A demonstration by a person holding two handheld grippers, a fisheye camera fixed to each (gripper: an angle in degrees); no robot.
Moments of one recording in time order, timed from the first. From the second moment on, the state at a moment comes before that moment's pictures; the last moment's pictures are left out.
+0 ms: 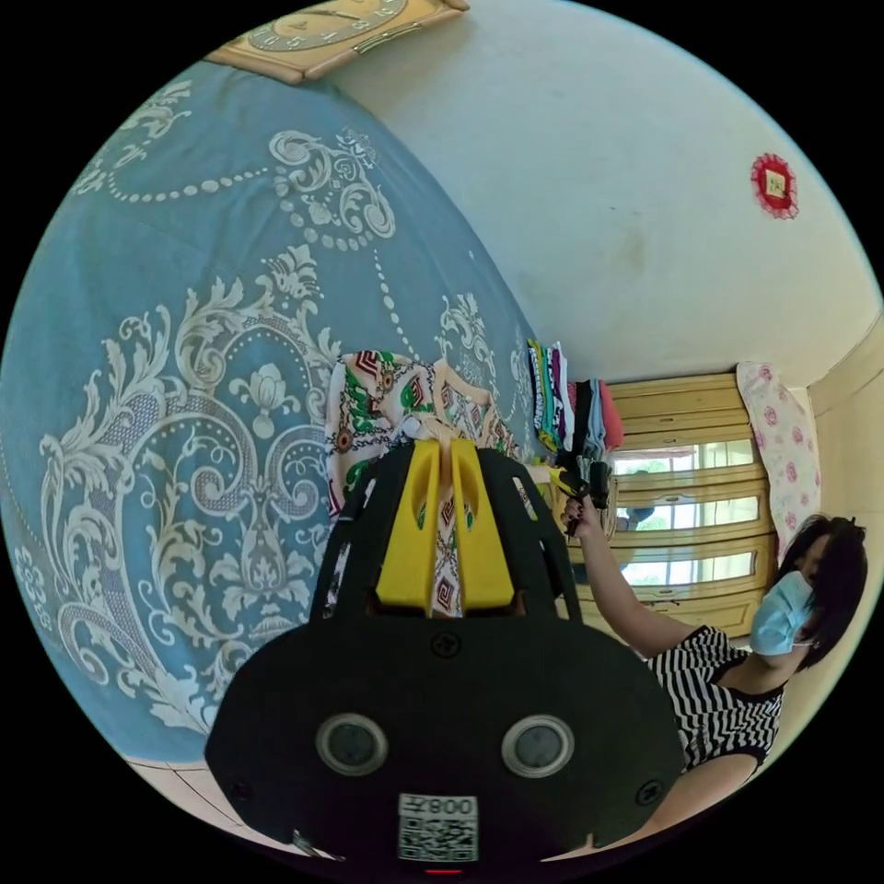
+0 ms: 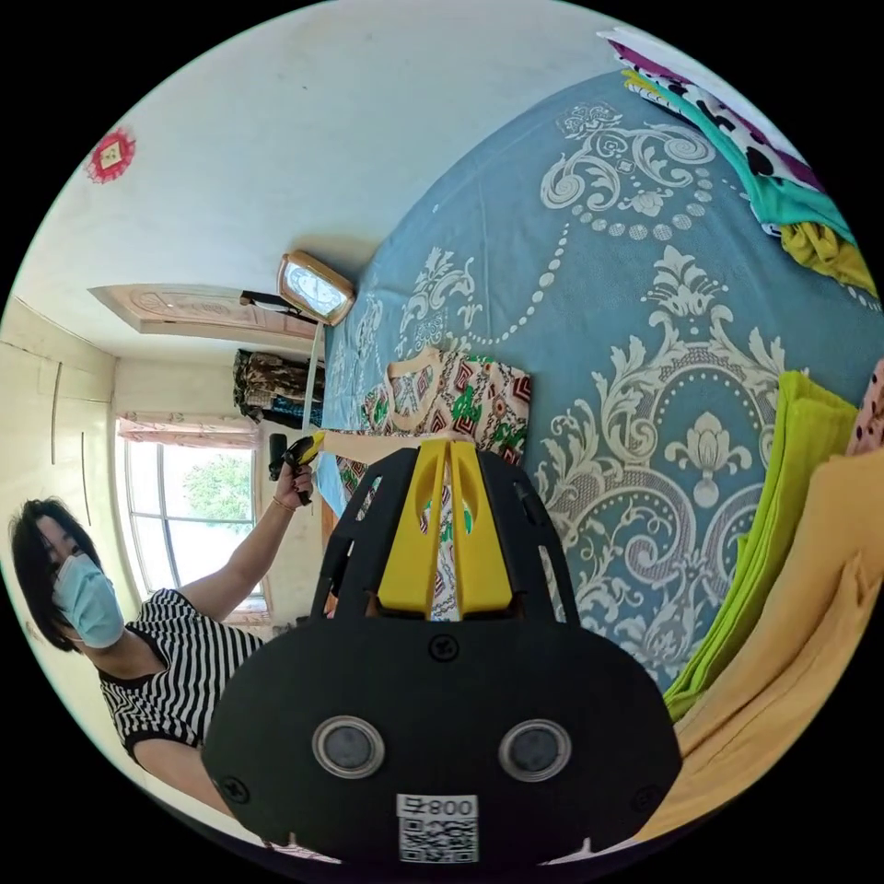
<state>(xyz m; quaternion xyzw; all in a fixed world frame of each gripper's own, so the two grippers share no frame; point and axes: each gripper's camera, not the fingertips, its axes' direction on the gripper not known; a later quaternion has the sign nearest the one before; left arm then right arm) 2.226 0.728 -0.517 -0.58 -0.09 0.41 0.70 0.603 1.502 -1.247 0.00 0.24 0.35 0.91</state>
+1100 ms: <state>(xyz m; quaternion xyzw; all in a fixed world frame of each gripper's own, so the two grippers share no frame) 2.207 0.891 -0.267 -0.54 -0.13 0.58 0.60 0.672 1.308 -1.084 -0.16 0.43 0.20 0.86</state>
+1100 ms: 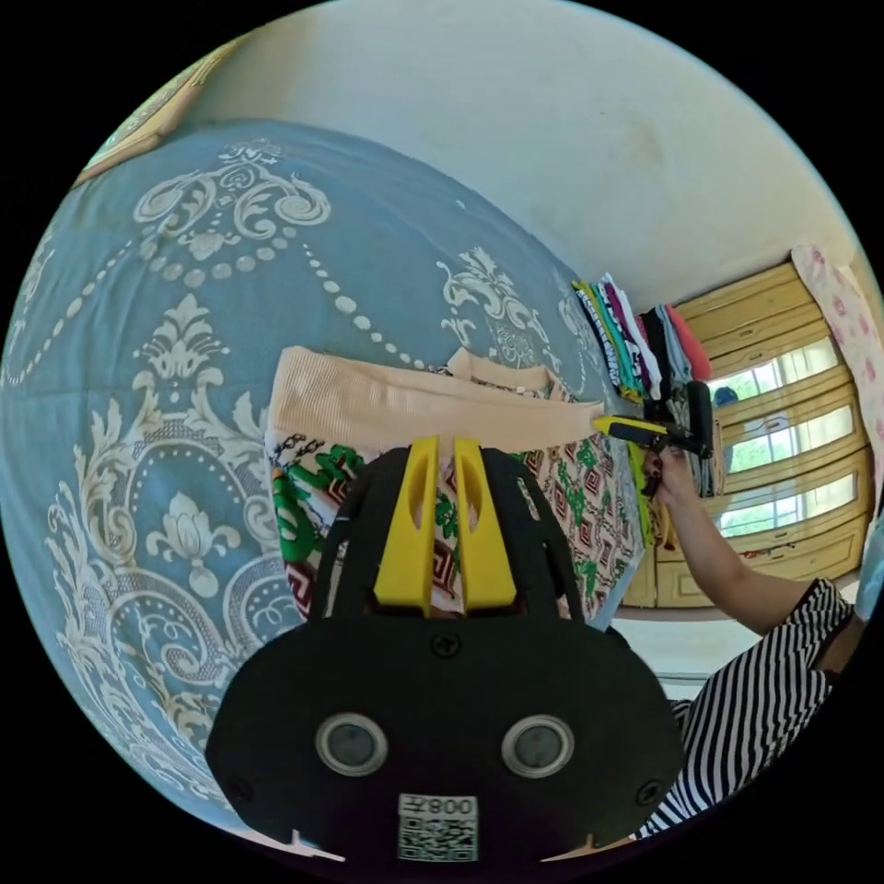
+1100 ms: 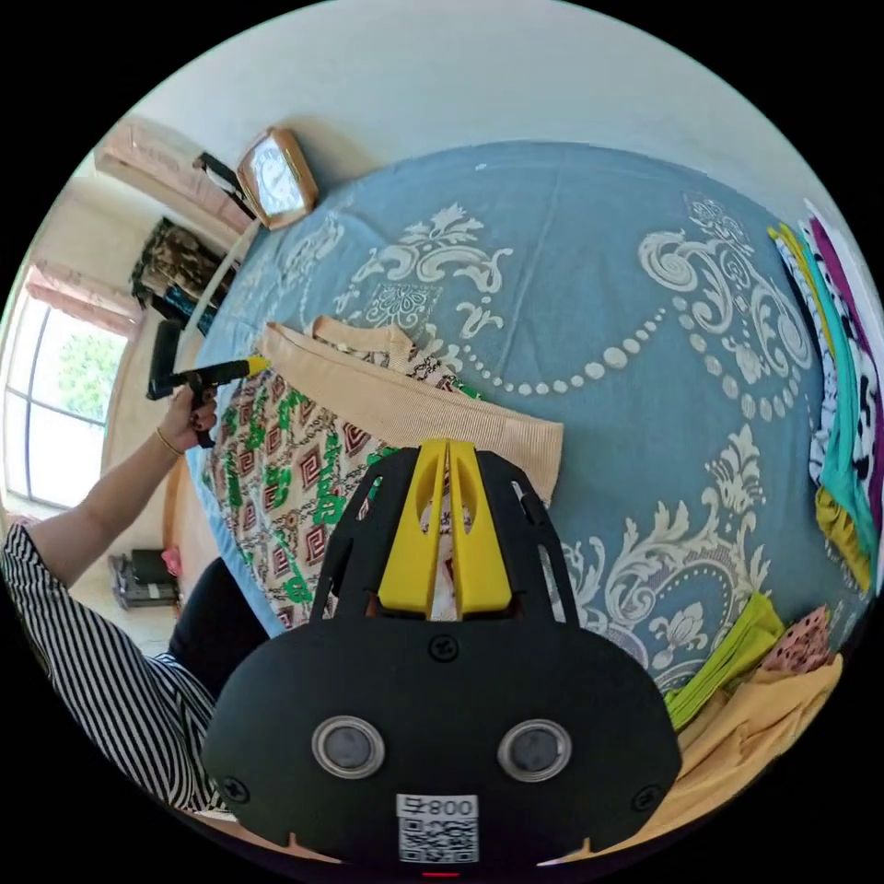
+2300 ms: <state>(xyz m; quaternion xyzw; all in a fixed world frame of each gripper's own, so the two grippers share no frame) 2.062 1.064 -0.191 -0.49 -0.15 0.73 0.45 0.660 1.318 -1.042 -0.12 0.51 0.20 0.83</state>
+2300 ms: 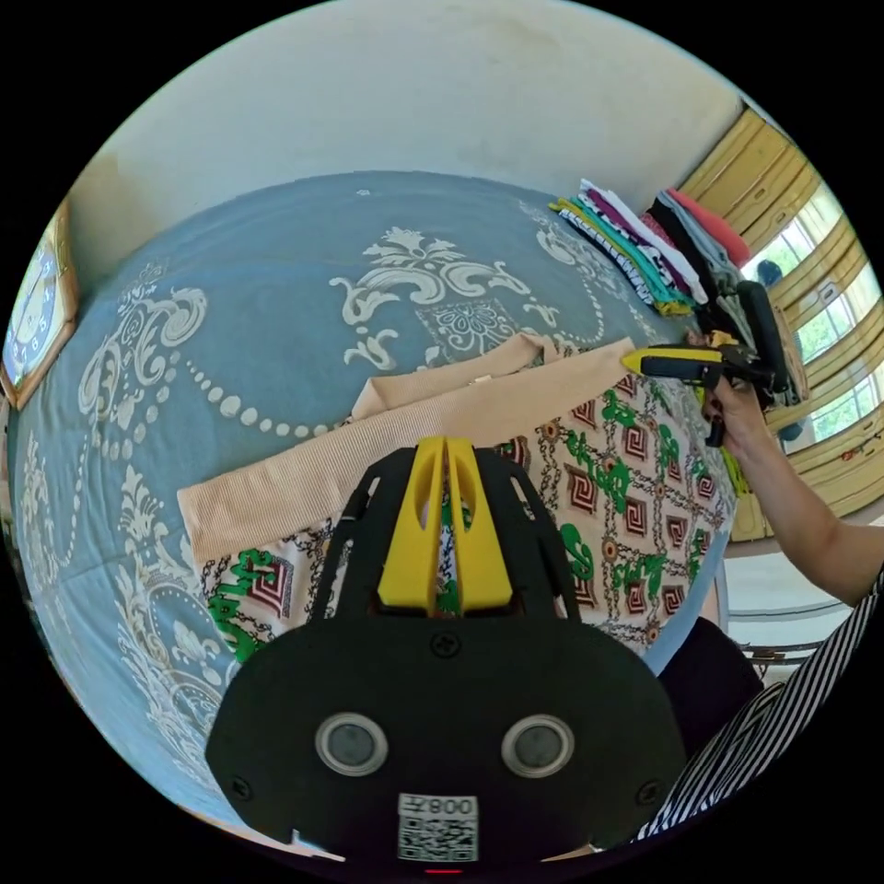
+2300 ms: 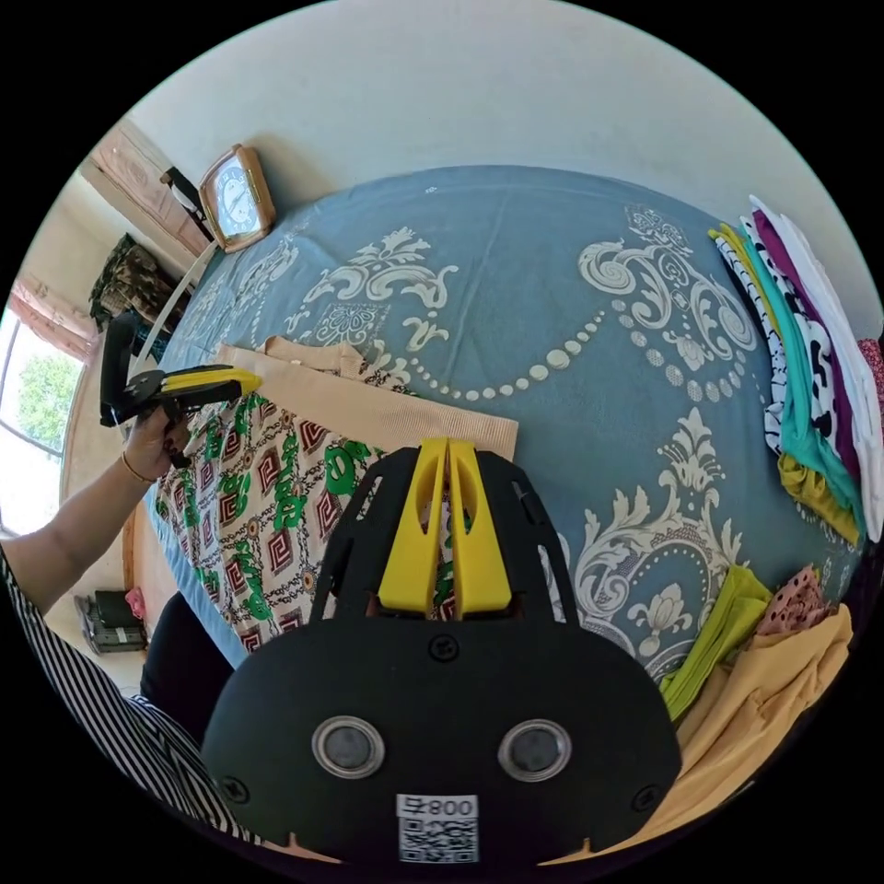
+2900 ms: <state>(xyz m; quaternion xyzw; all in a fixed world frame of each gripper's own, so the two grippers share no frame) 1.980 1.089 -0.186 -0.47 -0.15 0.74 0.46 0.645 1.345 -1.067 -0.10 0.51 0.19 0.83</state>
